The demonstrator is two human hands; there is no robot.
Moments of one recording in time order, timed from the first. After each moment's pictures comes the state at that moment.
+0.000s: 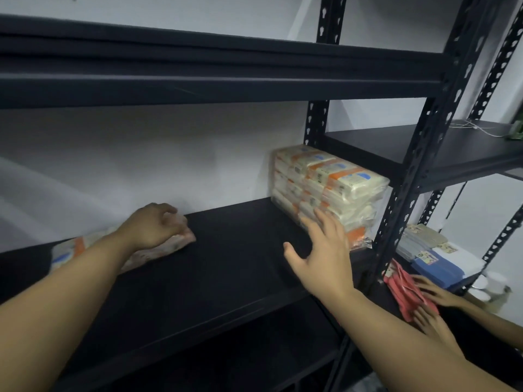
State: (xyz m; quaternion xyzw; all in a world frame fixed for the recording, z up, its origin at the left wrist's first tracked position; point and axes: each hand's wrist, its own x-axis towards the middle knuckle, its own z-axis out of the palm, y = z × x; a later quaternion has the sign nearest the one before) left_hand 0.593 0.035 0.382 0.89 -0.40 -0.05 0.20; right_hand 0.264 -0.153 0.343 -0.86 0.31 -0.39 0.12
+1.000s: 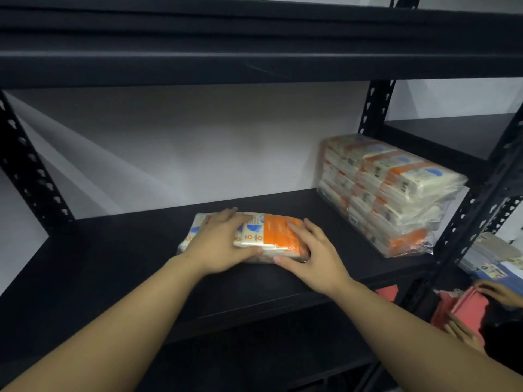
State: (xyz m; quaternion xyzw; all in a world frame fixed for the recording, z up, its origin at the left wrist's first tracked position) left_hand 0.514 0.048 0.347 0.86 -0.47 -0.02 0.19; right_hand 0.335 -0.142 0.301 -0.89 0.19 -0.20 0.35
